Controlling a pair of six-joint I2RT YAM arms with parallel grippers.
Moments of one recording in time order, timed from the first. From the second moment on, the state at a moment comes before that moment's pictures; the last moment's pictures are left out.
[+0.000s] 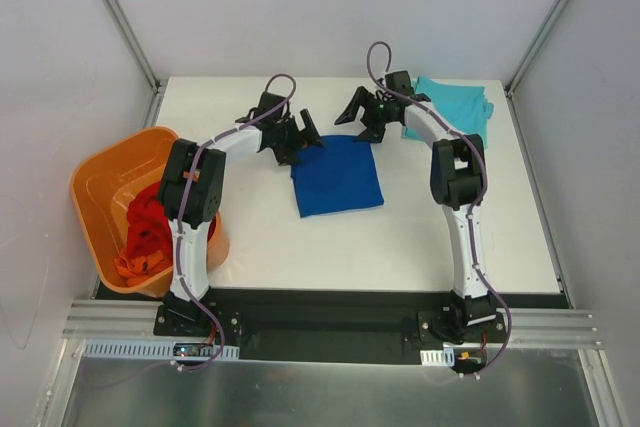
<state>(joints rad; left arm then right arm) -0.35 2.10 1.48 -0.26 0.39 -0.77 0.28 2.47 2.07 -0.50 -0.59 0.69</state>
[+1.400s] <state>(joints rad) -0.43 0.81 0.53 -0.33 0.22 -0.81 0.36 2.08 1.61 -0.67 -0.22 0.39</state>
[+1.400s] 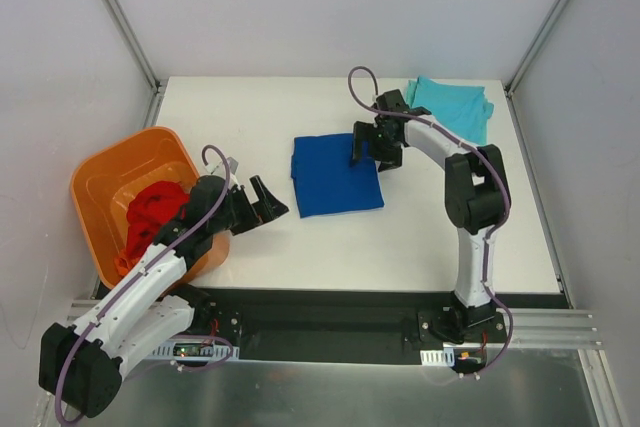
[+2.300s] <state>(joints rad) -0.43 0.84 0.51 -0.34 0.20 -0.83 0.47 2.22 1.81 -0.79 0.03 0.23</state>
